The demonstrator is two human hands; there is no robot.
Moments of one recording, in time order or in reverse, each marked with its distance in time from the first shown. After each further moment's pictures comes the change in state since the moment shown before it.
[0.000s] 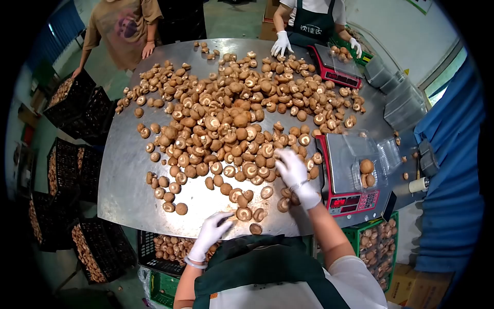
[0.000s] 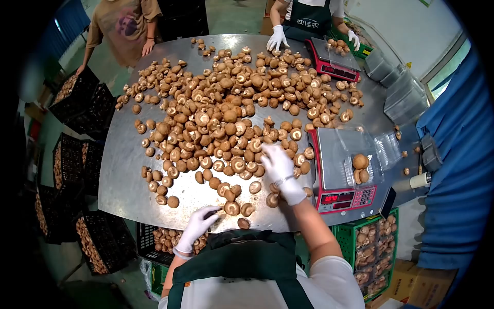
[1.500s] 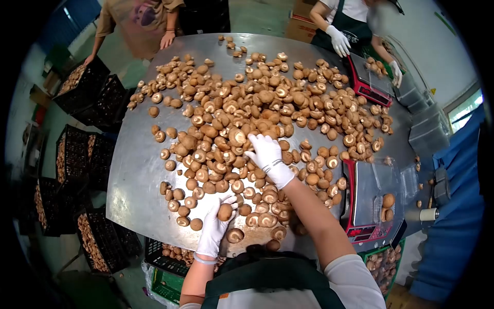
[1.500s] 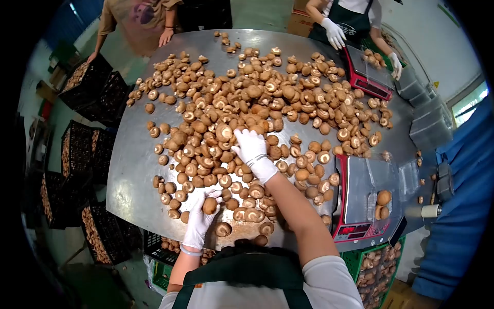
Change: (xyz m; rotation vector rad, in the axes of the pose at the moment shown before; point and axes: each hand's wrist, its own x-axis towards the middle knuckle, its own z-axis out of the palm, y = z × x) left_hand 0.077 0.006 -0.044 -1.312 0.264 -0.287; right_hand 0.148 -0.065 0.118 -0.349 -0.222 -0.200
